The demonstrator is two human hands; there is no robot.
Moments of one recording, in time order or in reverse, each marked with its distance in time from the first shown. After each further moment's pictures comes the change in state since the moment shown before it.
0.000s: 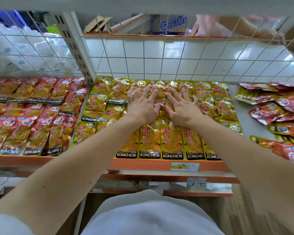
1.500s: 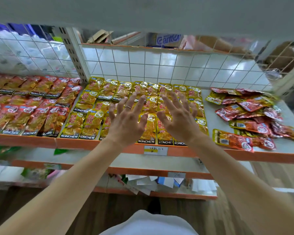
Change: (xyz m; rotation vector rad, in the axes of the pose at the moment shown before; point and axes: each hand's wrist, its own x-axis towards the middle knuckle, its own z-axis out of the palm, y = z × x) left_hand -0.135 0.054 -0.015 -0.157 0.327 -0.001; right_hand -0.128 0.027 -0.028 0.232 0.354 -0.103
